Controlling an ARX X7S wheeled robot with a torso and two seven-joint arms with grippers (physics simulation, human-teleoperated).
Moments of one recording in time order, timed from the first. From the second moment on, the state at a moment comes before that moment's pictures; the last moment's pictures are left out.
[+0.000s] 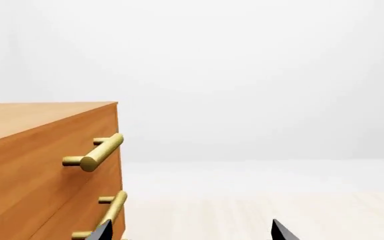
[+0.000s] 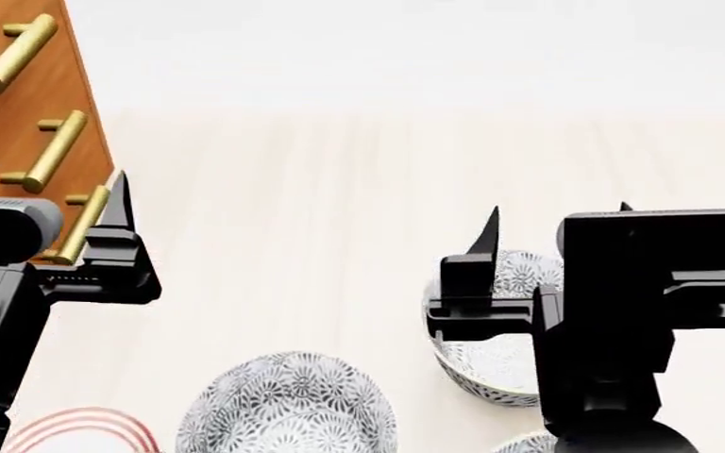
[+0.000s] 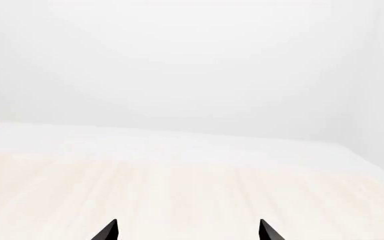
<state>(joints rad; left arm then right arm) -0.53 -0.14 0.09 0.48 -0.22 -0.81 -0.18 0.55 0.25 -0.04 -0.53 0.28 1.00 0.20</state>
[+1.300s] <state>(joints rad) -0.54 -0.17 0.12 0.48 -0.27 -0.81 -0.22 1.15 0.47 0.09 0.16 1.17 1.51 0.76</state>
